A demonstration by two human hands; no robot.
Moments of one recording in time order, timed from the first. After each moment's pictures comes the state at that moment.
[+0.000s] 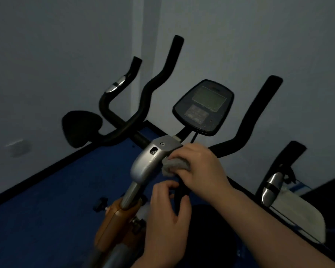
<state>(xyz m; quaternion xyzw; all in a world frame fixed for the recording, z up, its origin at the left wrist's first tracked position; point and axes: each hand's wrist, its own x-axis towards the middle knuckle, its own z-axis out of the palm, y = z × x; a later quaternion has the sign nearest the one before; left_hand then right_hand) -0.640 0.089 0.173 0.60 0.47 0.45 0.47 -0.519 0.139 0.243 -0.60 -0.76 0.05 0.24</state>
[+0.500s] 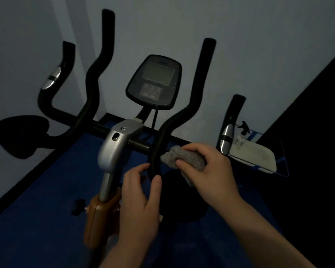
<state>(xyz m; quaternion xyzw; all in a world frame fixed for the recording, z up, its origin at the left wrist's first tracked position) -0.665 0.077 0.174 0.67 0.42 0.41 0.45 -0.515 0.031 0.229 -0.74 -0.50 0.08 0.44</state>
